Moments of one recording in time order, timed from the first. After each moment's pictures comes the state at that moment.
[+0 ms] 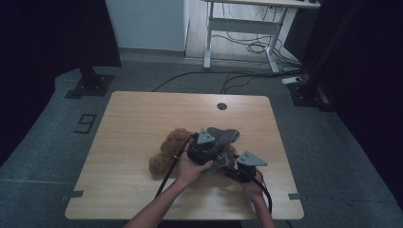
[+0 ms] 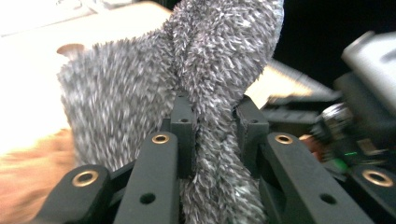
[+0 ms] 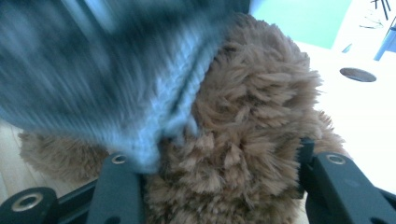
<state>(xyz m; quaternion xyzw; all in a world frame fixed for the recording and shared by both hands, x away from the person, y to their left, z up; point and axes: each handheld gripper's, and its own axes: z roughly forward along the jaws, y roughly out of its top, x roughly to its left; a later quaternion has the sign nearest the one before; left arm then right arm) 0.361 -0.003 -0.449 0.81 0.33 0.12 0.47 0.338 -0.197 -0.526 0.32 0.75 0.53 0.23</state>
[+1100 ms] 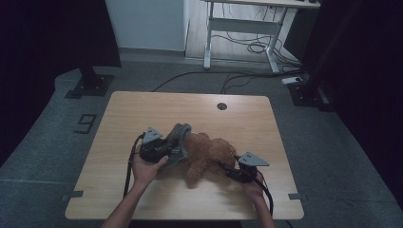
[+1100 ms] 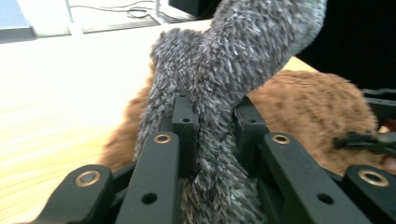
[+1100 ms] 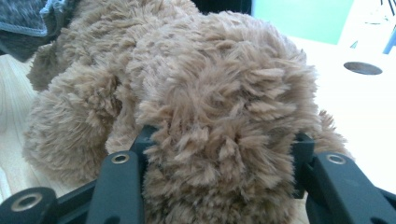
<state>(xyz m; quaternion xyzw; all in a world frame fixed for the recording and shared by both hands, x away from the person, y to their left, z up) 0.356 0.149 -0.447 0.73 0.44 0.18 0.49 0.340 -0.203 -0.534 0.33 0.74 0.55 0.21</state>
